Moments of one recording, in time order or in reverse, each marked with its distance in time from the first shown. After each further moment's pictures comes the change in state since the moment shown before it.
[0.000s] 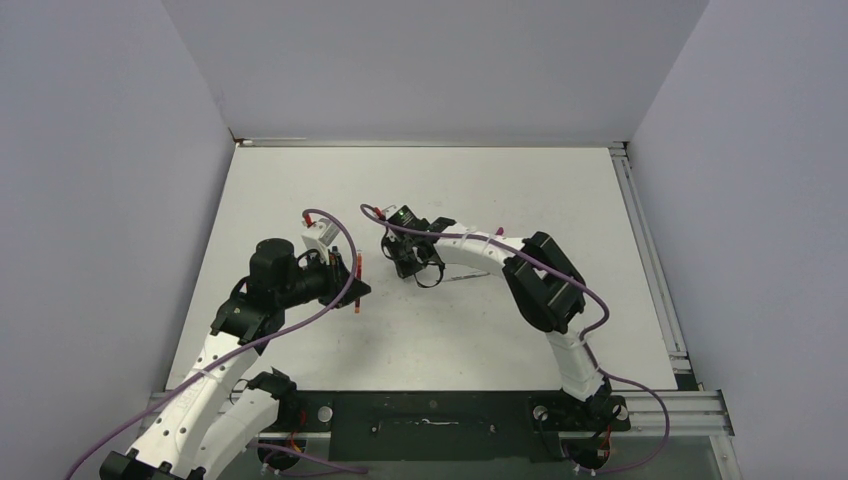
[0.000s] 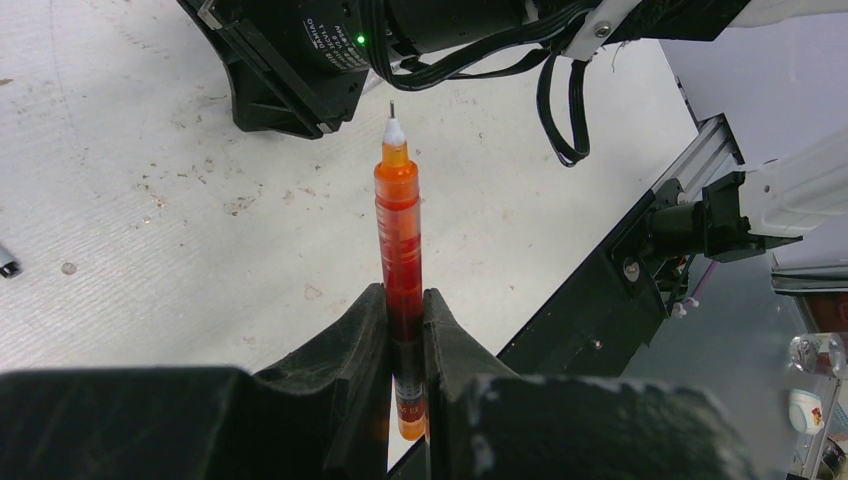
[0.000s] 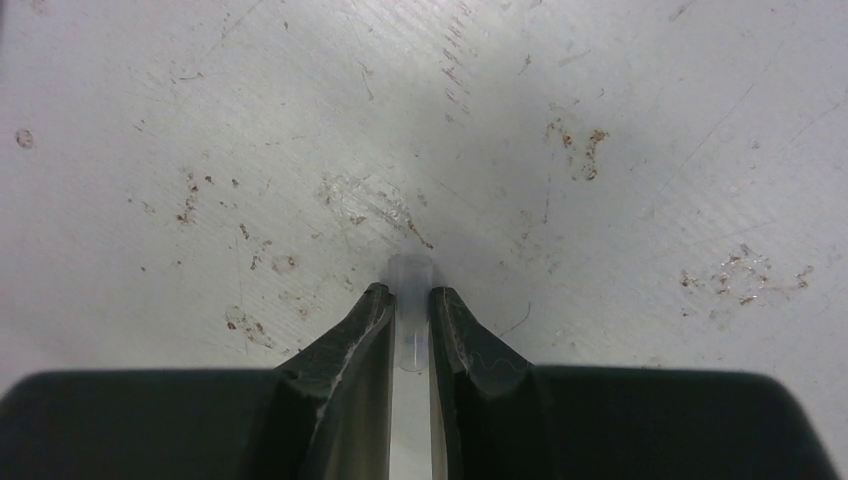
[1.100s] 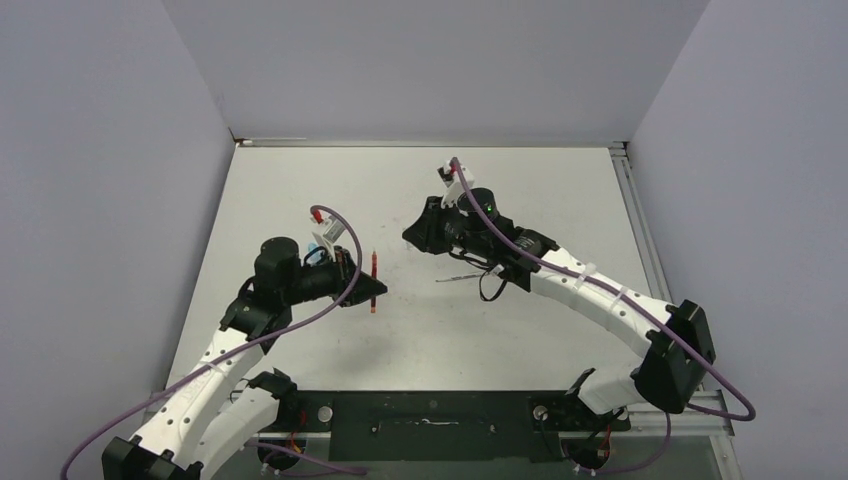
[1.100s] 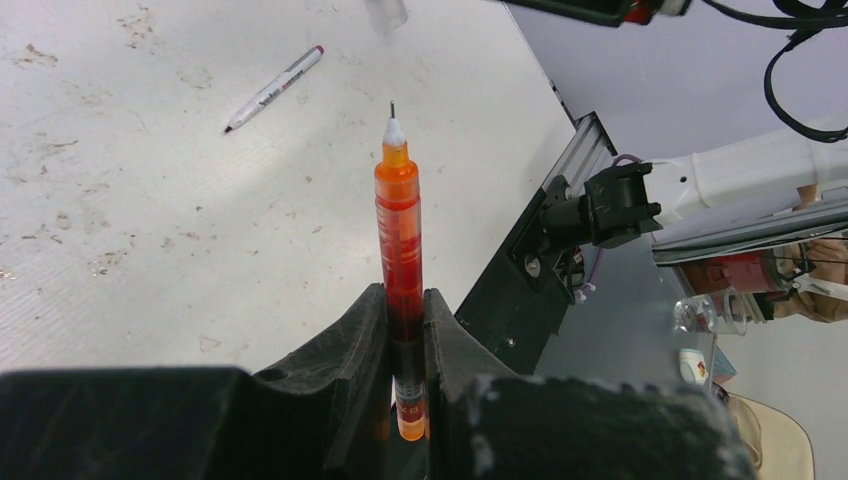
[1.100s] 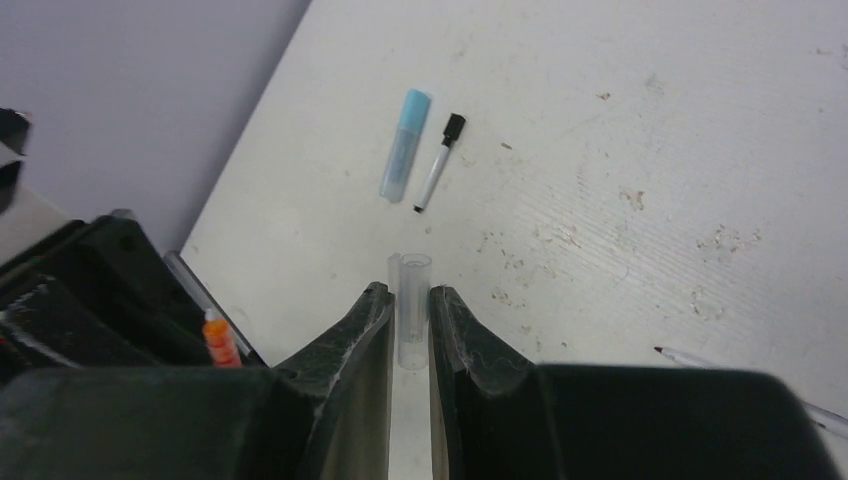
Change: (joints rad) left arm -0.031 0.032 -0.040 0.207 0.160 -0.151; right arm -0.027 -0.701 -0.386 0.286 -0.084 0.323
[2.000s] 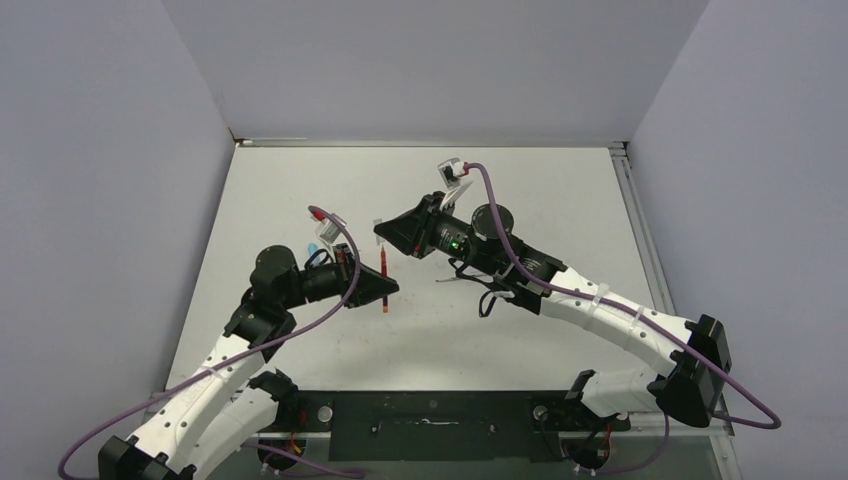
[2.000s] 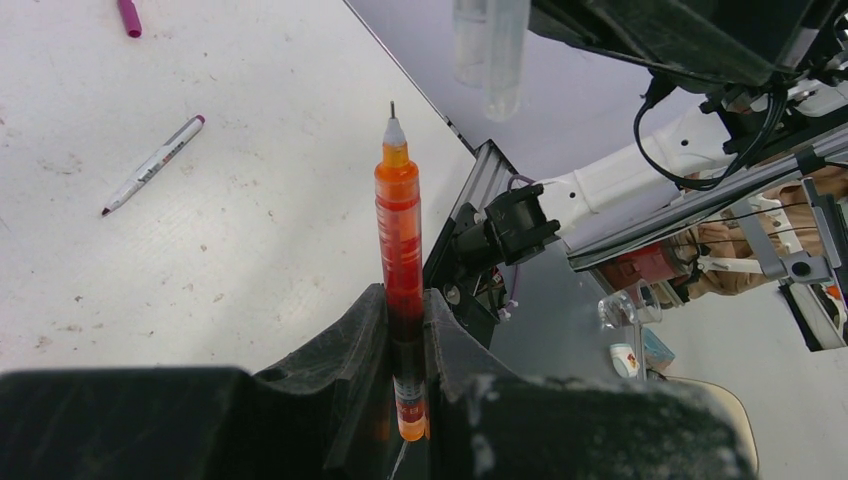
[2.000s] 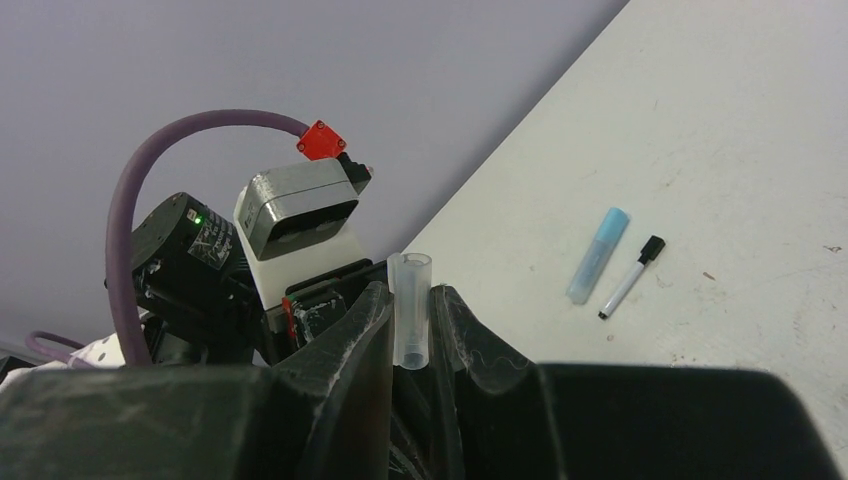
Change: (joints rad) left arm -0.078 -0.029 -0.068 0.318 0.061 -0.203; right arm 0.128 -0.135 -0.073 0.377 -0.026 0.127
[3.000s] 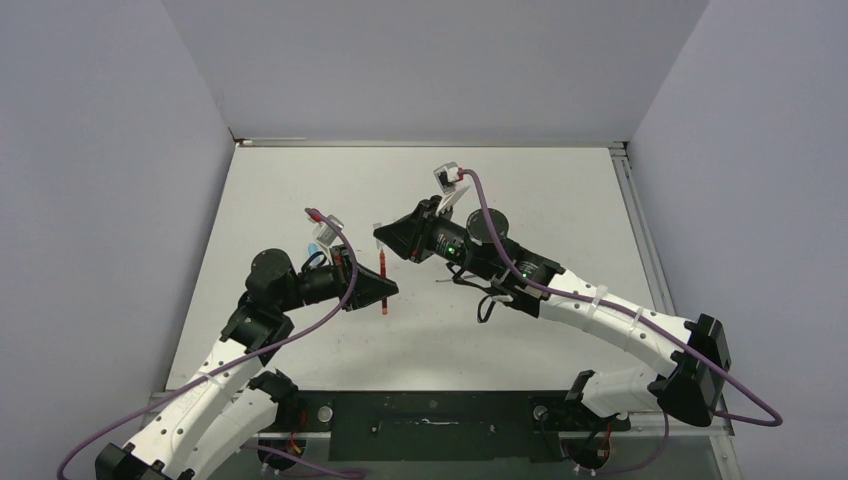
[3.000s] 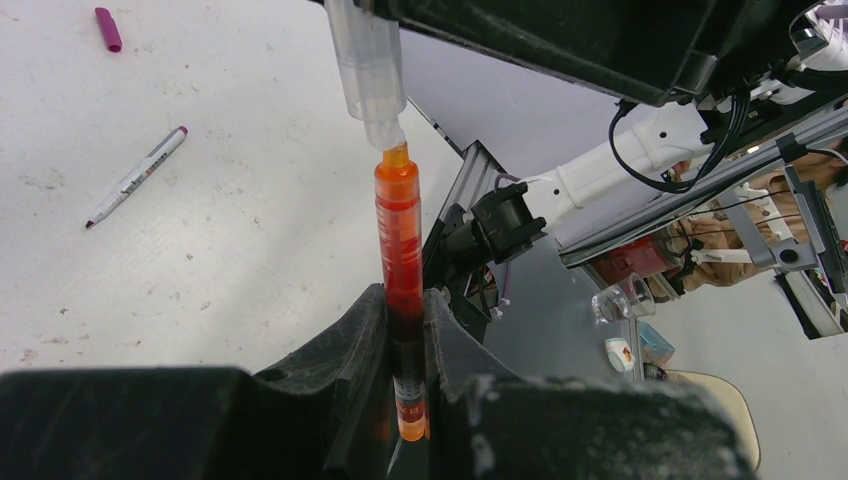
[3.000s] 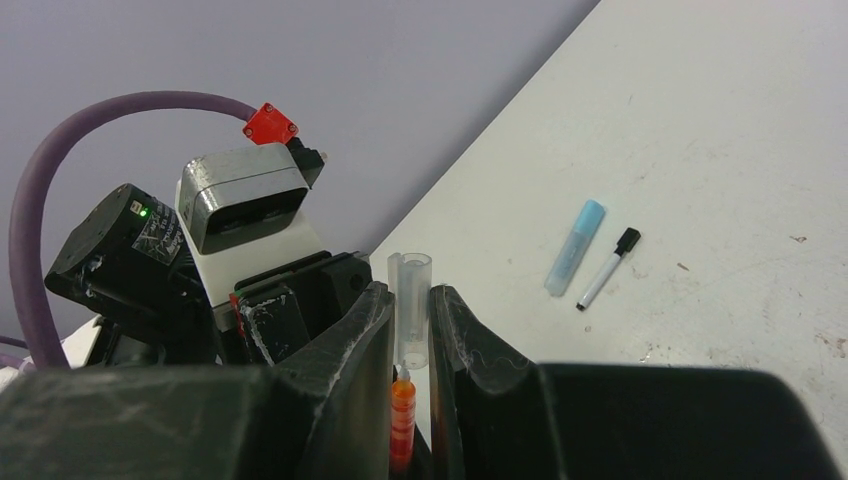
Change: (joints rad) left arm -0.009 -0.038 0.000 0.009 0.013 -0.011; right arm 0.035 0.000 0.000 -0.032 0.057 -0.046
